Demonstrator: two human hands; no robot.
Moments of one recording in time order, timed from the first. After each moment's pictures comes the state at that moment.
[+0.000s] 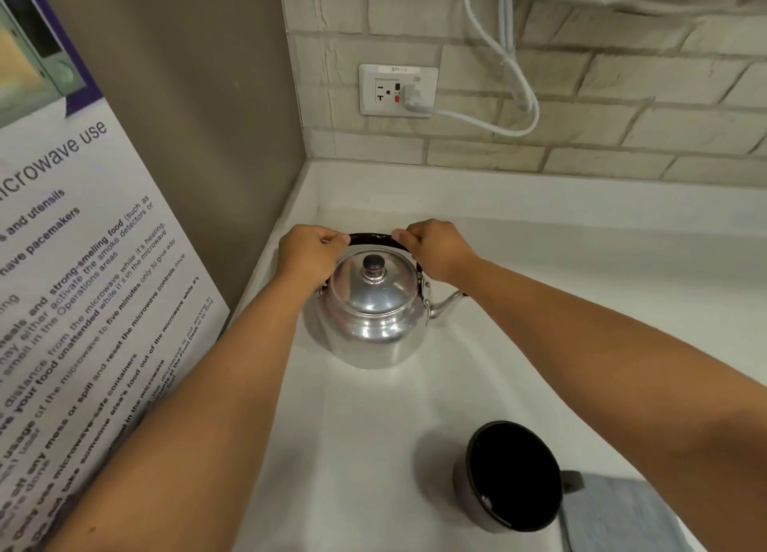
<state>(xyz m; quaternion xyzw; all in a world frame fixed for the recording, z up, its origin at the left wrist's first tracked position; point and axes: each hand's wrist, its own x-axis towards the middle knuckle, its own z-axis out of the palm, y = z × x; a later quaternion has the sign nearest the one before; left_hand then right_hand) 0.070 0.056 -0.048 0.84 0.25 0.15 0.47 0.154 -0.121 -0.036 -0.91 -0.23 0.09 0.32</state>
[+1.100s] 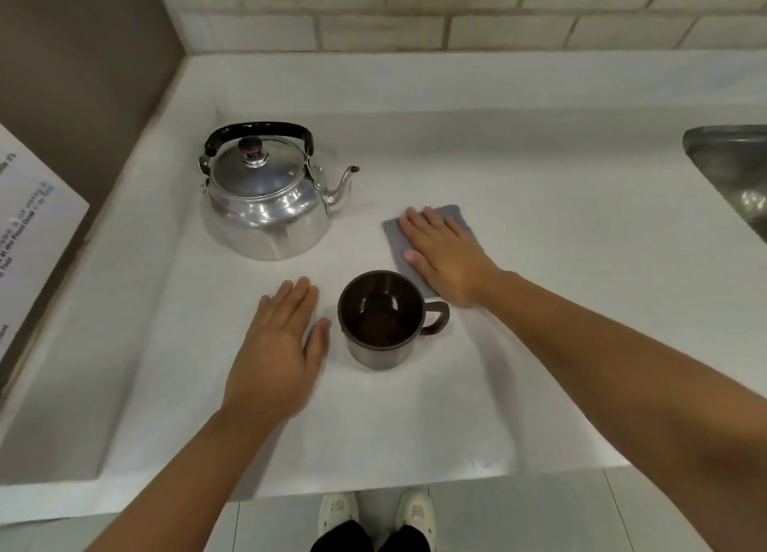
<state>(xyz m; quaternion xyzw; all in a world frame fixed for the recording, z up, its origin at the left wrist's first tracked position) -0.124 -0.094 -0.141 0.97 0.02 0.07 0.22 0.051 -0.312 -0.130 -0.94 -0.33 0.09 0.08</state>
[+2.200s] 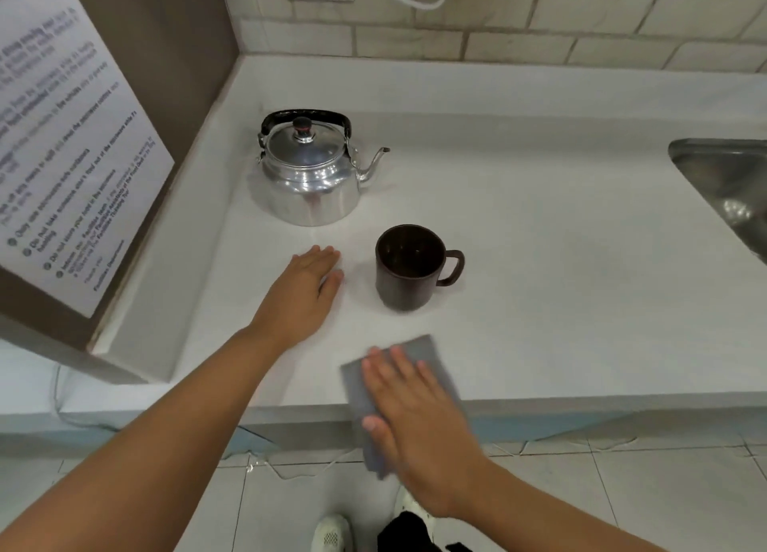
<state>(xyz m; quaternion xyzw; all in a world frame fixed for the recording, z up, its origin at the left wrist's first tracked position) -0.136 -0.068 -0.127 0.95 0.00 0.05 0.30 -0.224 -0.291 -0.133 -0.91 -0.35 0.13 0.17</state>
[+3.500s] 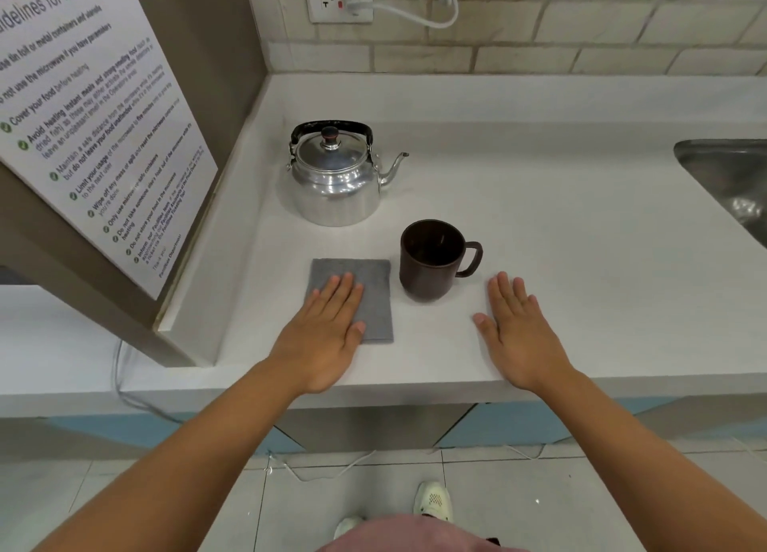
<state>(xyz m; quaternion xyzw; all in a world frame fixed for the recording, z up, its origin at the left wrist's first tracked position) -0.200 -0.069 -0.137 0.99 -0.07 -0.07 0.12 -0.136 -0.357 -0.134 -0.97 -0.15 0.10 0.13</state>
